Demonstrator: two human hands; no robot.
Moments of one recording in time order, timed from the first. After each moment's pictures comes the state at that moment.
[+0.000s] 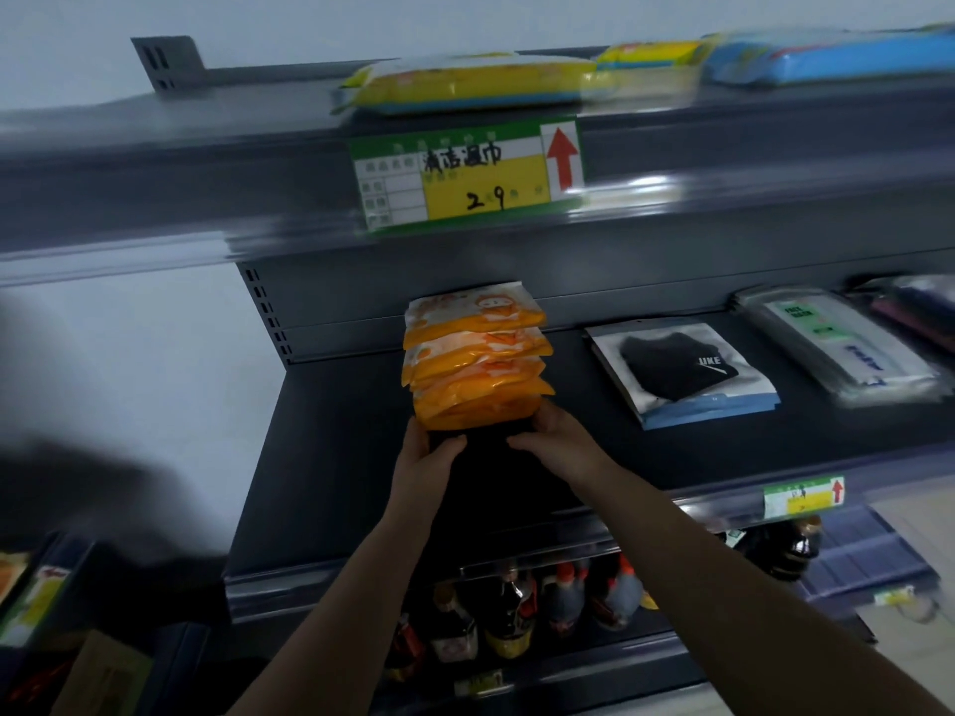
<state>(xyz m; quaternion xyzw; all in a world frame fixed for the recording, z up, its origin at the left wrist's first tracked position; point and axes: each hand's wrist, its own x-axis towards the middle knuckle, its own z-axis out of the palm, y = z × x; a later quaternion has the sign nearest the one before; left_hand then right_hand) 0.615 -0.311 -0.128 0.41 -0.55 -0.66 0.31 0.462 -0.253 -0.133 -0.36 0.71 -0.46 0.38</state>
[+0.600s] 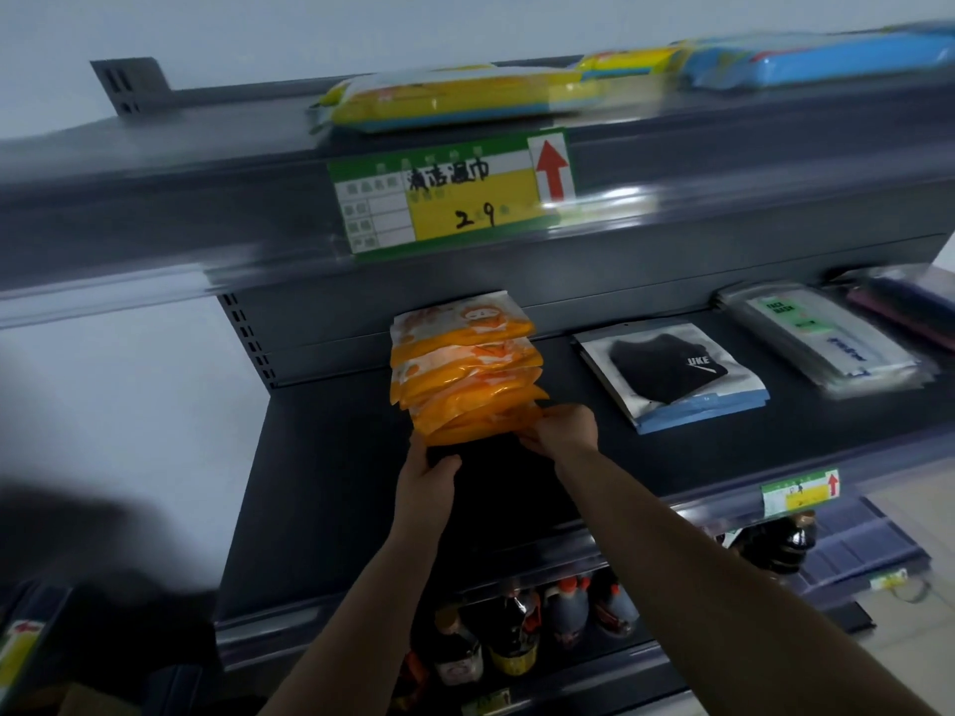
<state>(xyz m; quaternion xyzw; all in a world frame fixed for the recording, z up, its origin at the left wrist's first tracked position) 0.604 -0.322 -0.140 0.42 -0.58 -0.63 0.29 0.448 -0.280 -0.136 -0.11 0.78 -0.53 0.30</state>
